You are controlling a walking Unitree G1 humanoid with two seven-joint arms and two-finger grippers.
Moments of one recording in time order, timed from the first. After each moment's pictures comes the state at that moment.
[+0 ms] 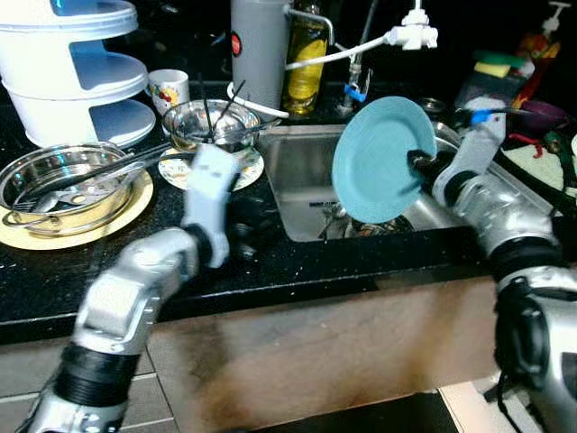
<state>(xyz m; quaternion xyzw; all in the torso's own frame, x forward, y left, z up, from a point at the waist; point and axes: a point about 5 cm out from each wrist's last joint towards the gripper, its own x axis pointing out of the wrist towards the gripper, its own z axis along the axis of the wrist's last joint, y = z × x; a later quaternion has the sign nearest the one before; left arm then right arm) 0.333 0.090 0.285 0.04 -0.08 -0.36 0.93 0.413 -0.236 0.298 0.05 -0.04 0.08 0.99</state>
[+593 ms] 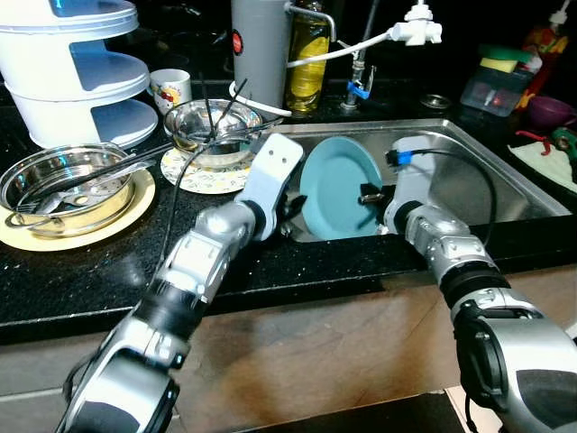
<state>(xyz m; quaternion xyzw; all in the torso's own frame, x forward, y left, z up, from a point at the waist) 0.383 0.060 0.295 0.15 -0.06 -0.29 0.94 0.422 -0.184 0.260 -0.01 0.01 0.14 0.99</state>
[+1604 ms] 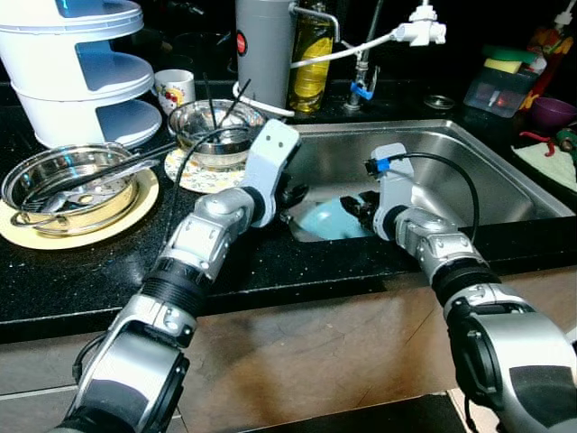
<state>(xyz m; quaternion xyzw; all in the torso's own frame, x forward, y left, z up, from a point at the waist) 0.392 0.077 0.320 0.04 -0.09 -0.31 0.94 0.424 -0.175 0.270 -0.01 -0.01 0.14 0.99</state>
